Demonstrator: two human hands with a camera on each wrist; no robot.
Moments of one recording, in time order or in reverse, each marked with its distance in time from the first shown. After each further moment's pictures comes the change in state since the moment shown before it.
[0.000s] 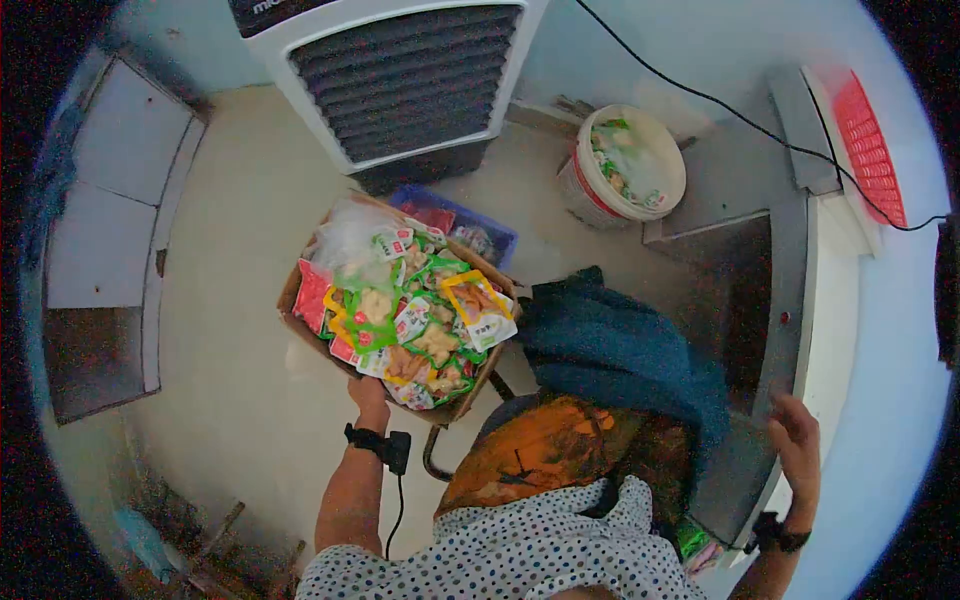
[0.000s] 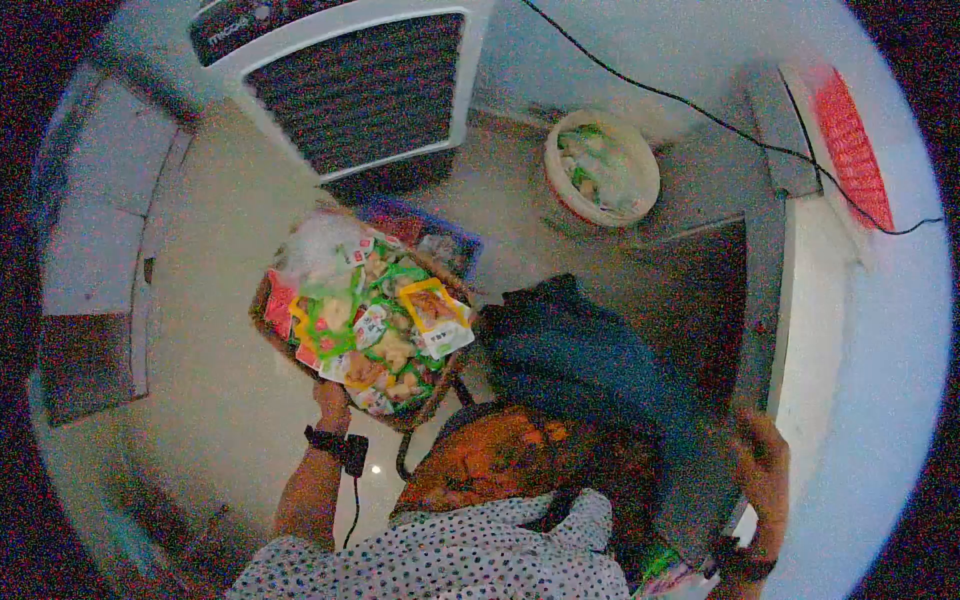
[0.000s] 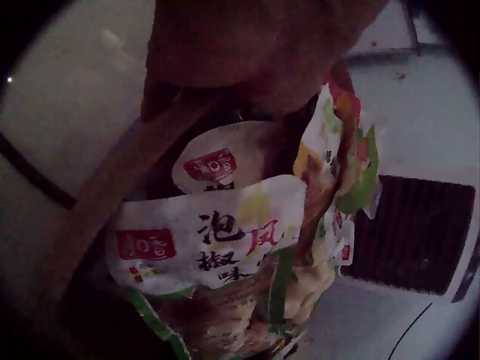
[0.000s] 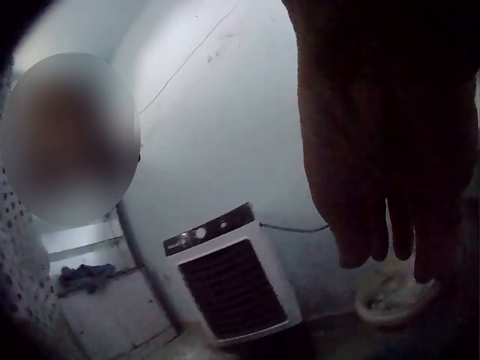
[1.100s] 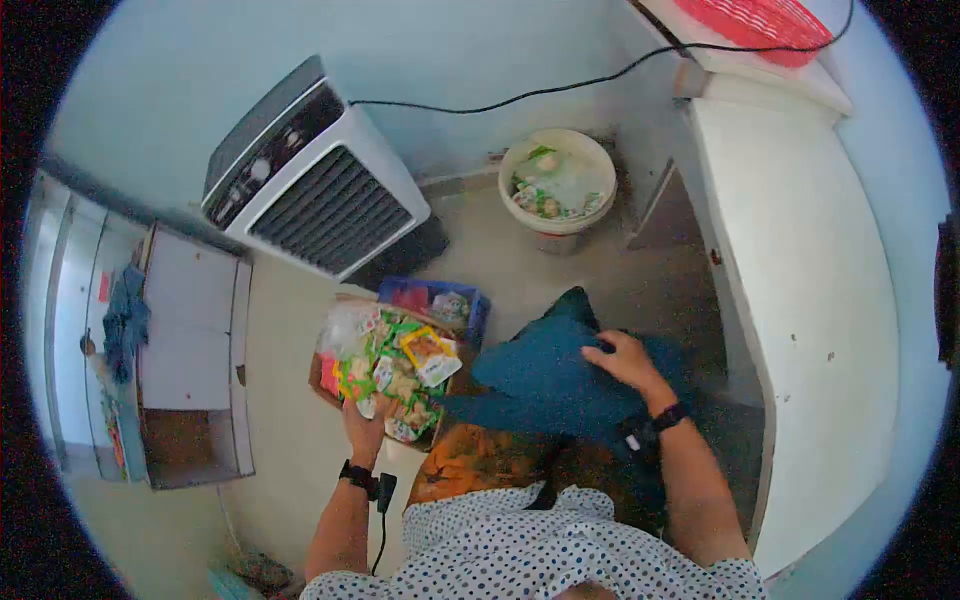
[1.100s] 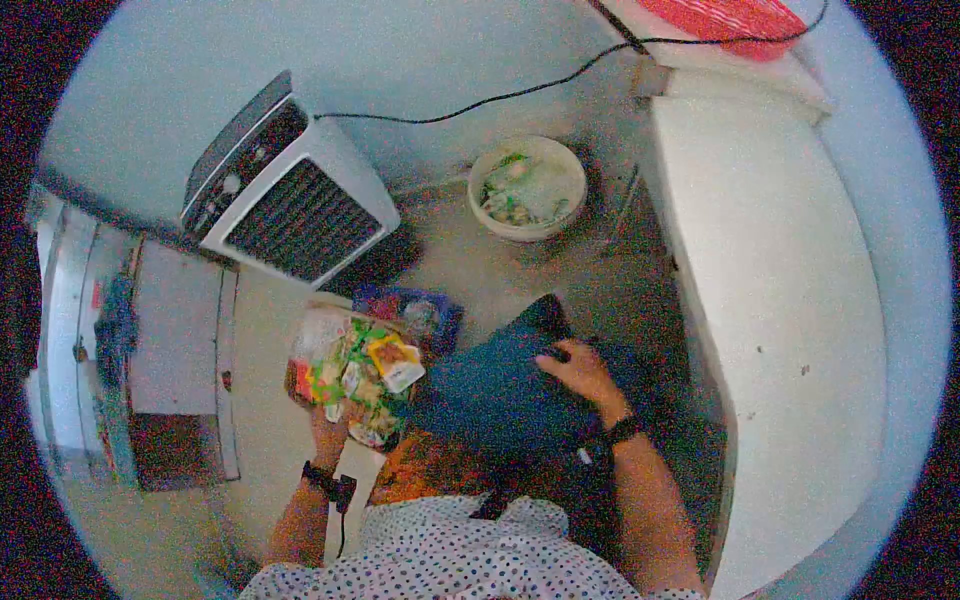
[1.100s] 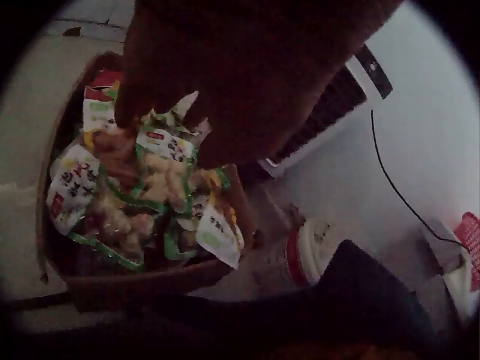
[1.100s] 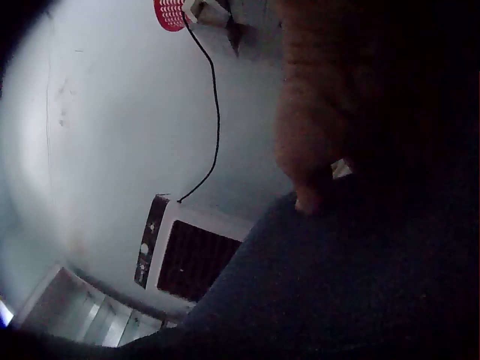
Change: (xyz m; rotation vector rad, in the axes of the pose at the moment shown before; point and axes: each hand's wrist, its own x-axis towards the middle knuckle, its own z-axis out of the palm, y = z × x) left_hand -0.077 0.067 -0.011 1.154 -0.252 1.021; right_hand 0.160 0.143 0.152 0.220 -0.365 -0.131
